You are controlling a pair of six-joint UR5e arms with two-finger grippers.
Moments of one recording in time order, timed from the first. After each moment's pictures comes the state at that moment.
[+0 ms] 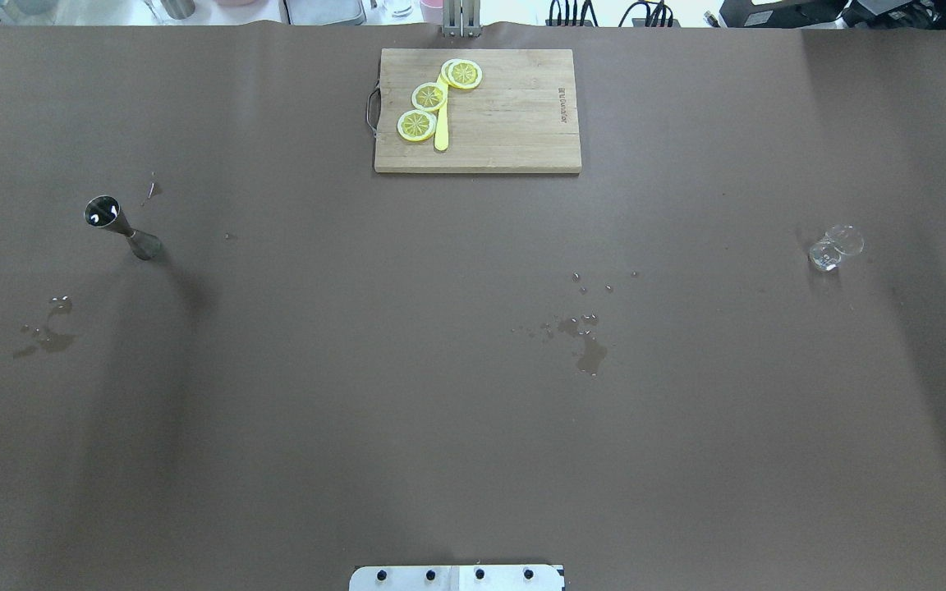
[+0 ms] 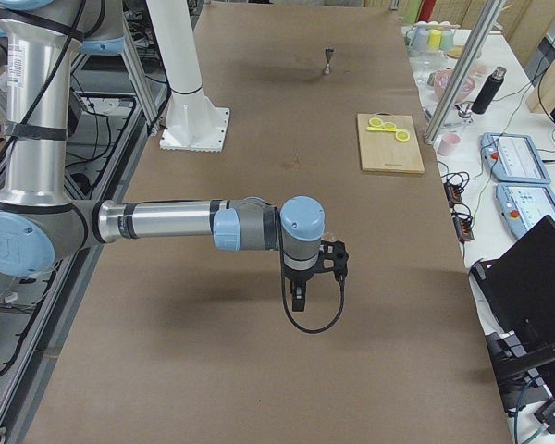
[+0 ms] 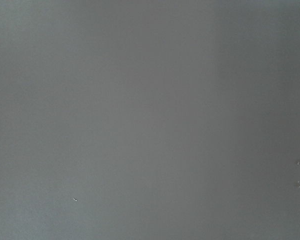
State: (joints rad) left arm -1.68 -1.54 -1.62 -1.37 -2.40 0.19; right arm 1.55 -1.70 1.78 -1.60 2.33 0.02
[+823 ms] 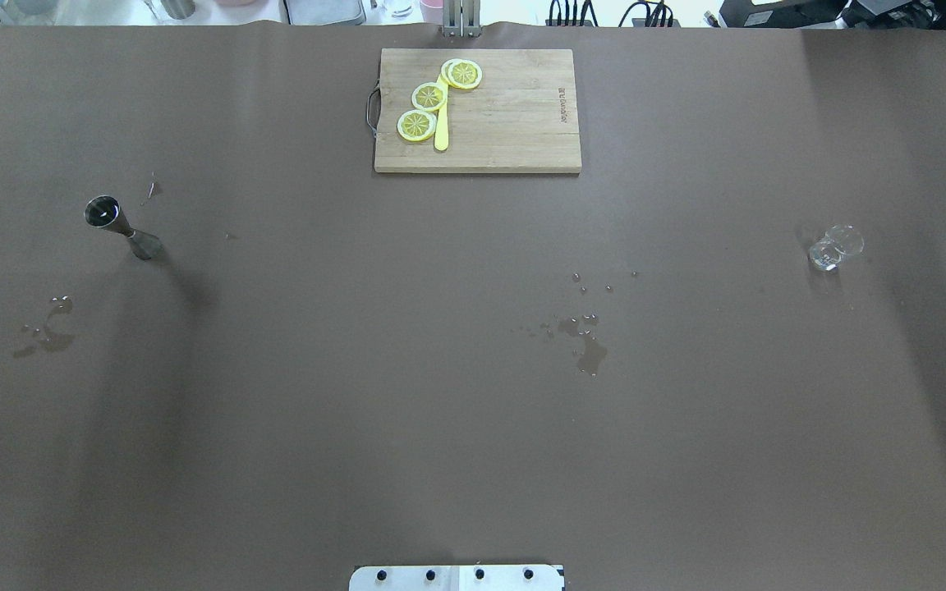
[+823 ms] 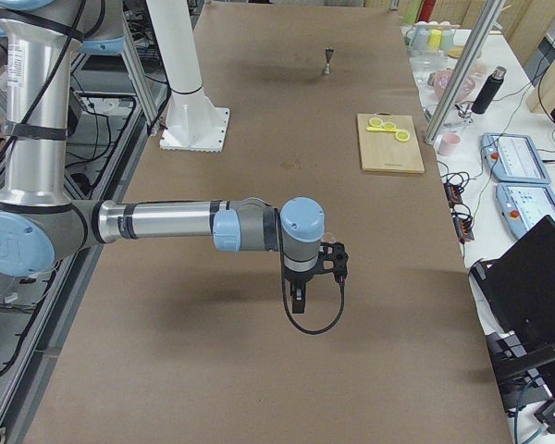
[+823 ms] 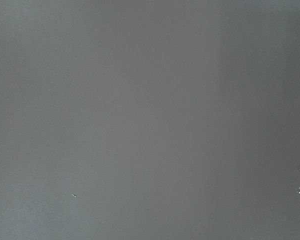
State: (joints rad) left arm -1.68 -1.54 -1.62 -1.37 -2.40 0.19; right arm 1.55 -1.70 1.78 -1.60 2.33 -0.01
